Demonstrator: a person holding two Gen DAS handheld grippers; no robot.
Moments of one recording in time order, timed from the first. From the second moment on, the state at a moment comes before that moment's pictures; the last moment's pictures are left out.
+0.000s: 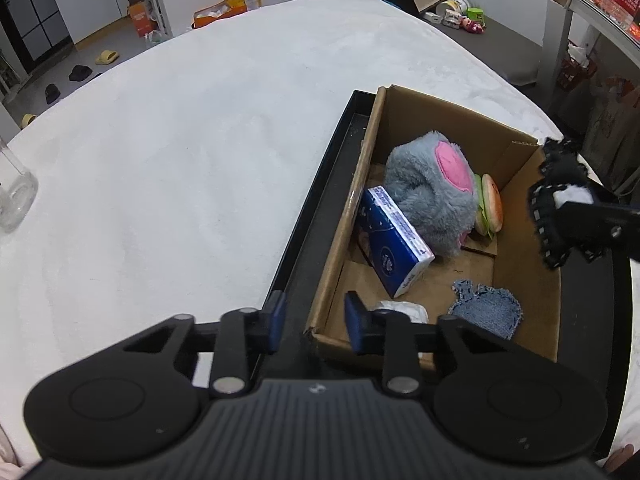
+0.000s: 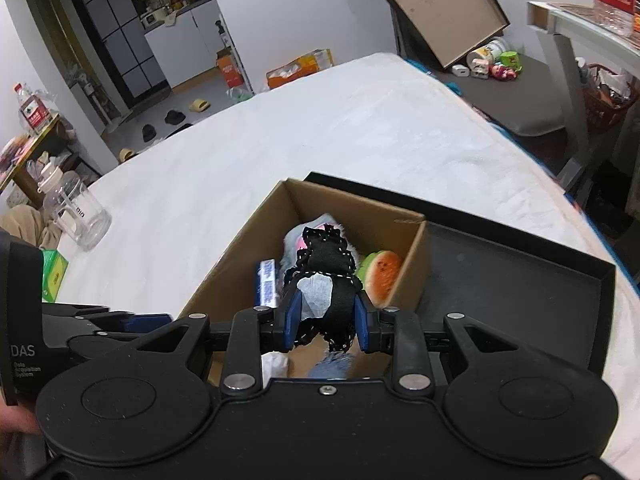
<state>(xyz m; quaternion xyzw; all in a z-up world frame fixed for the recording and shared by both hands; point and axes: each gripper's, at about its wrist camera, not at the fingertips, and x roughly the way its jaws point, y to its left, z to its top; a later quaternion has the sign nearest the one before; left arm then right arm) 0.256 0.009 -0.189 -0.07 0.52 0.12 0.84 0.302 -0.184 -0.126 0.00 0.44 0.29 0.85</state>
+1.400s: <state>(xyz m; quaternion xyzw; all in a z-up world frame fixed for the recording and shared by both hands) 0.260 0.009 -0.187 -0.05 0.53 0.11 0.84 0.288 -0.153 -0.148 -0.02 0.49 0.28 0.83</state>
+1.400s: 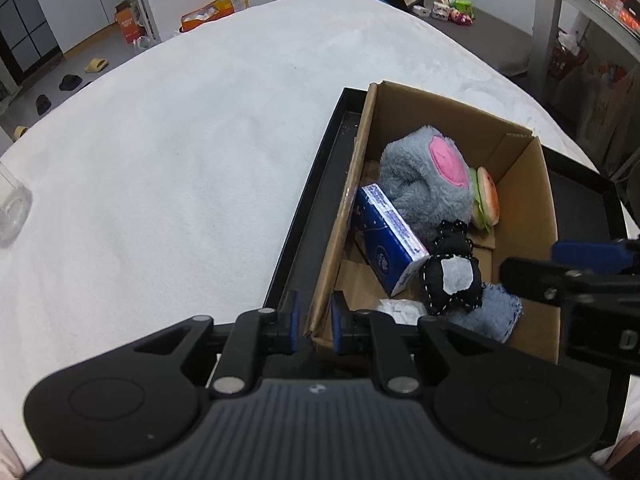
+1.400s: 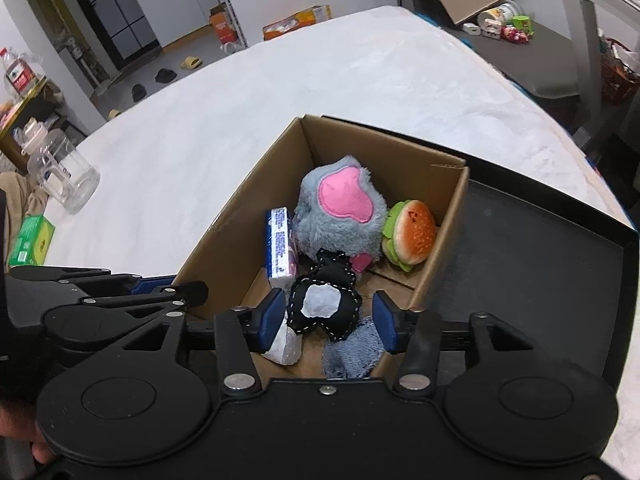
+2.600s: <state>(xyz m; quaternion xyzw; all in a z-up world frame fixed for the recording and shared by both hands) 0.212 -0.032 -0.096 -0.02 0.50 0.03 0.87 0.236 -0.261 -0.089 0.10 0.44 0.17 0.88</state>
